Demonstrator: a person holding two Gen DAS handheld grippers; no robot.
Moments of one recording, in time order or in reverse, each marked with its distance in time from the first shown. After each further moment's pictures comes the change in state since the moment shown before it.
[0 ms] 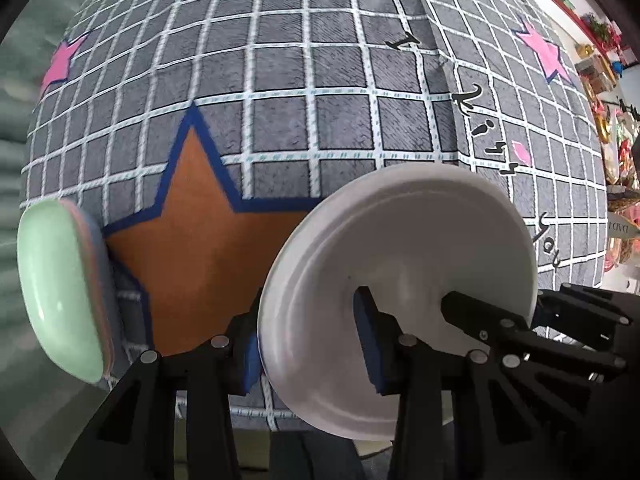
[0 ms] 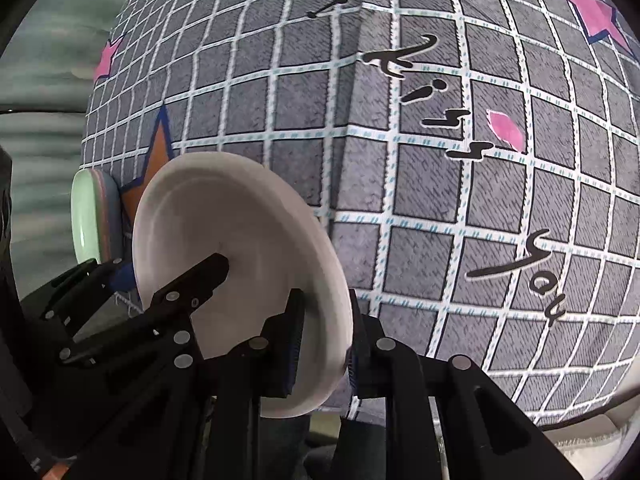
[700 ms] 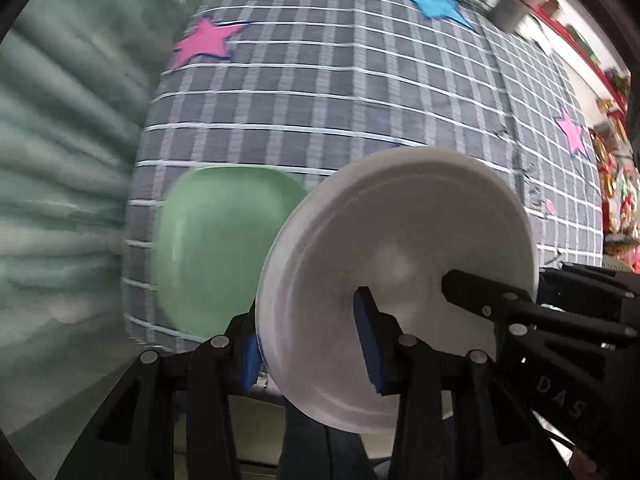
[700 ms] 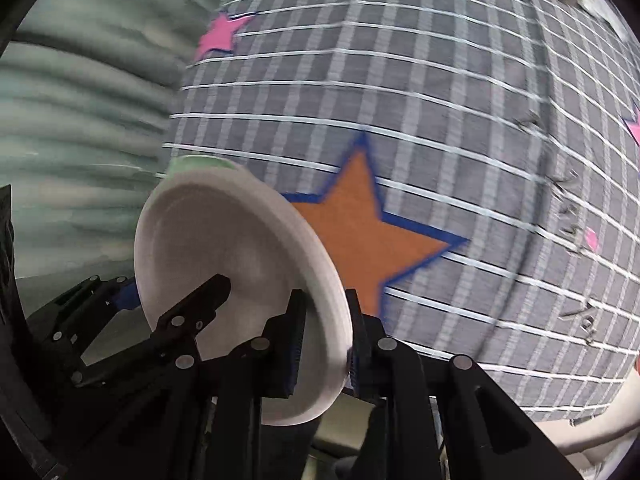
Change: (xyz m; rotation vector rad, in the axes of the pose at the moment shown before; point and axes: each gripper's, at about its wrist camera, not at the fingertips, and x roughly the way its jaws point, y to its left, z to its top) left arm -0.094 0.160 -0.041 -0.145 -0.100 0.025; right arm -0.014 0.178 0.021 -0.176 -0.061 -0.002
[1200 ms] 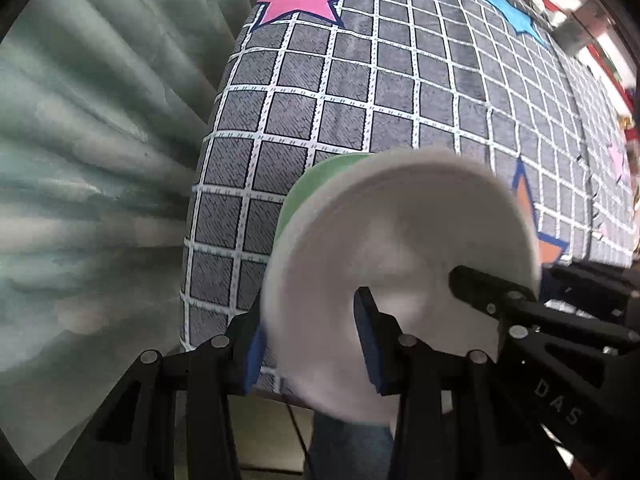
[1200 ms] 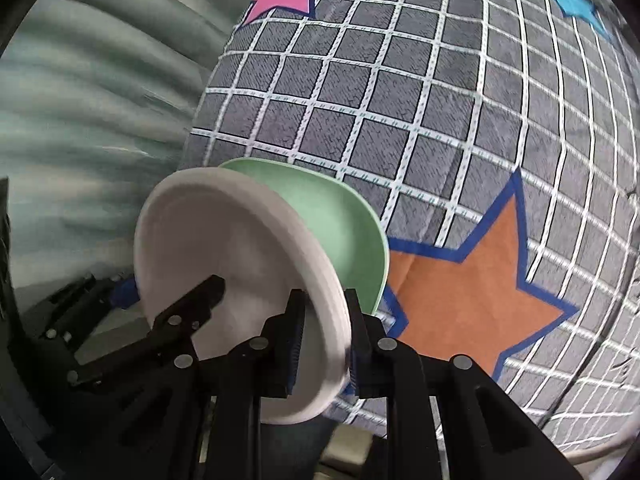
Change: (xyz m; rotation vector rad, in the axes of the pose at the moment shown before) left arm 0.053 0.093 0.013 -0.019 0.027 0.038; right arm 0.076 0.088 0.040 -0.086 0.032 -0.061
